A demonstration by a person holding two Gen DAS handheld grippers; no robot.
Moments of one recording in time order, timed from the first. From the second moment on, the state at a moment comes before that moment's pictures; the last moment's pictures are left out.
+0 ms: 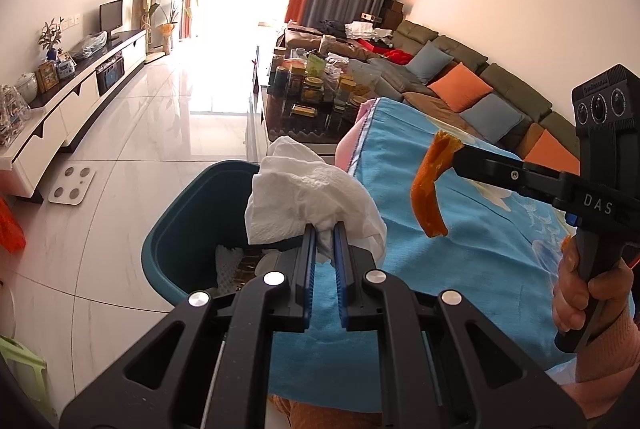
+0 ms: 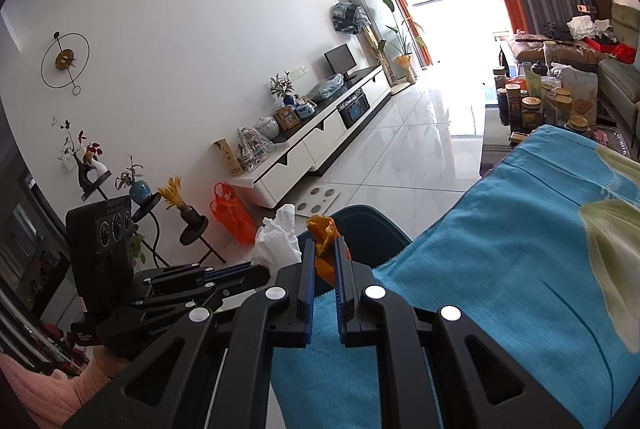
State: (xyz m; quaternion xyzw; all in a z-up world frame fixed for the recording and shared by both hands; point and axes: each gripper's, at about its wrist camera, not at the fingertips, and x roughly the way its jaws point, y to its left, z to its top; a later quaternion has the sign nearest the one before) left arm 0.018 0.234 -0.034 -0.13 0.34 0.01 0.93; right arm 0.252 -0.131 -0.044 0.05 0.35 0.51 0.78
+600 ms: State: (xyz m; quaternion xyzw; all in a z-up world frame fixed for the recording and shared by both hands) left arm 0.019 0.243 -0.041 -0.13 0.34 0.04 0.93; right arm 0.257 -0.104 -0.047 0.05 0.36 0.53 0.77
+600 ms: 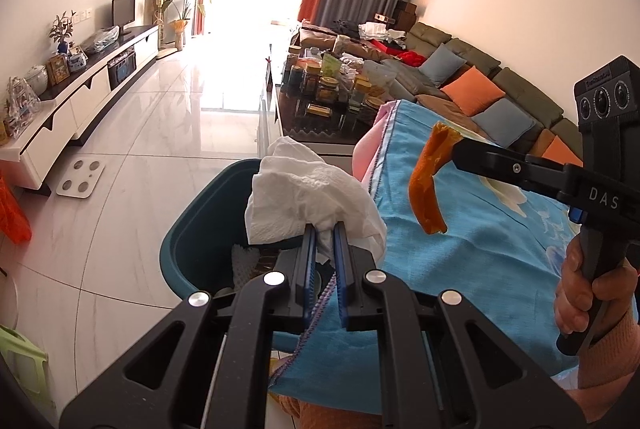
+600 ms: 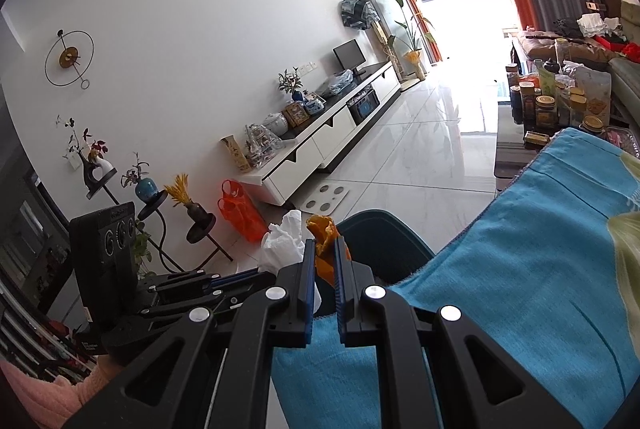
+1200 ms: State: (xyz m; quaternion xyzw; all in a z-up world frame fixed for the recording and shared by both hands) left arm 0.029 0.260 -0.051 -0.14 0.34 0.05 0.93; right arm 0.259 -0.081 -0.054 0.04 0.37 0.54 0.76
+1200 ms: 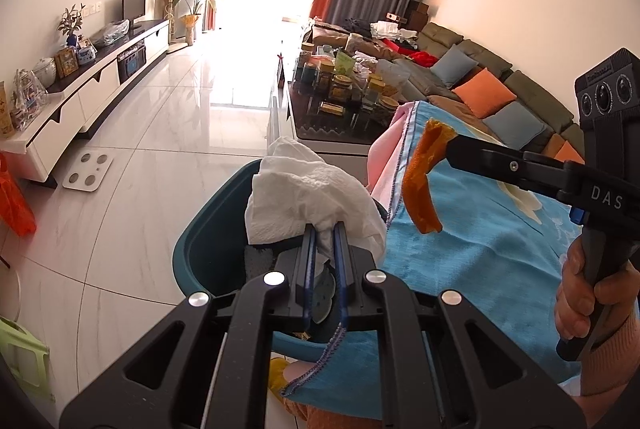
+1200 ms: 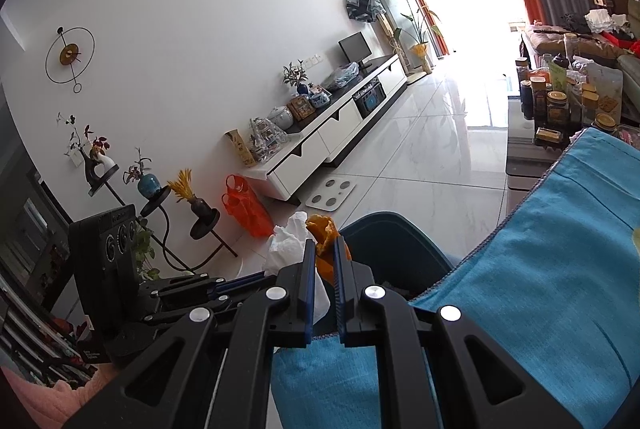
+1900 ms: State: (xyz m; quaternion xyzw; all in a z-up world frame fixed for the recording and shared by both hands) left arm 0.046 0.266 -0.071 -0.15 0.36 0.07 0.92; right arm 0.265 -0.056 -0.065 0.03 0.38 0.53 0.75
